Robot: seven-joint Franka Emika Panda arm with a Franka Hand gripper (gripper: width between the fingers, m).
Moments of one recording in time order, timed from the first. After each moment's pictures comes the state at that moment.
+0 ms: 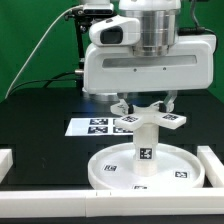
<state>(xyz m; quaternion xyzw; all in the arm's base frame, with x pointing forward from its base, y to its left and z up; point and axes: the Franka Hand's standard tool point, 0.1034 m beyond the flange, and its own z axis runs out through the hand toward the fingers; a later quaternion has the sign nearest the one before) 0.564 0.035 0.106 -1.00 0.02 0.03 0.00</state>
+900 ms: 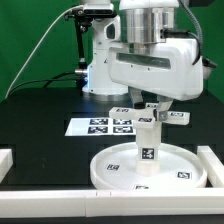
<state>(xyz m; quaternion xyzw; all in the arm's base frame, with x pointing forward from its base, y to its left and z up) 0.563 0.041 0.105 -0.86 0.51 -0.02 0.02</state>
